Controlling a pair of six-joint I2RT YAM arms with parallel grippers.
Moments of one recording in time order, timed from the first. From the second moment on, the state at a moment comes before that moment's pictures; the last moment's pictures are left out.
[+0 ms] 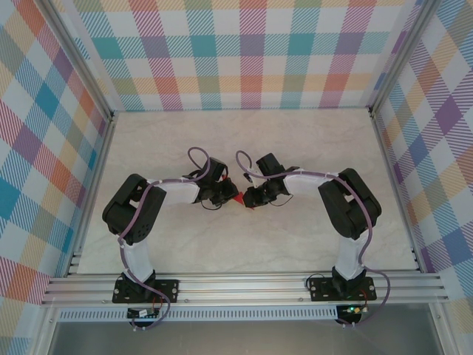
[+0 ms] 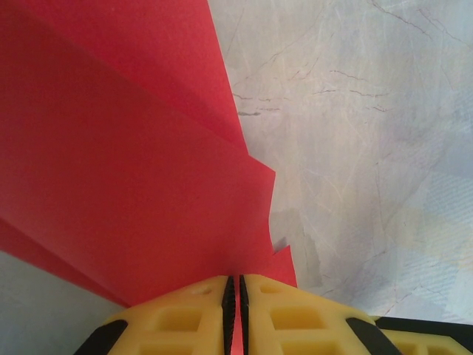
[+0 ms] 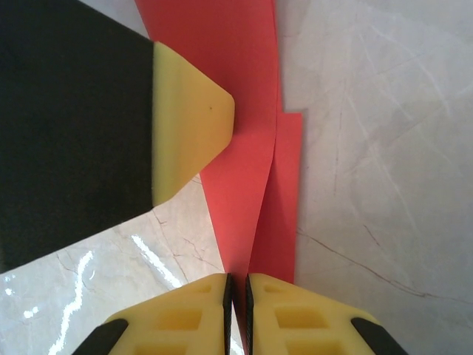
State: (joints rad) left arm -0.57 1.86 0.98 -0.06 0.27 -0.97; right arm 0.60 1.89 1.08 -0.32 -0.51 0.23
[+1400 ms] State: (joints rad) left arm -0.57 1.77 0.87 0.11 0.33 -0.94; right arm 0.49 2.02 1.09 -0.24 -0.85 0.45
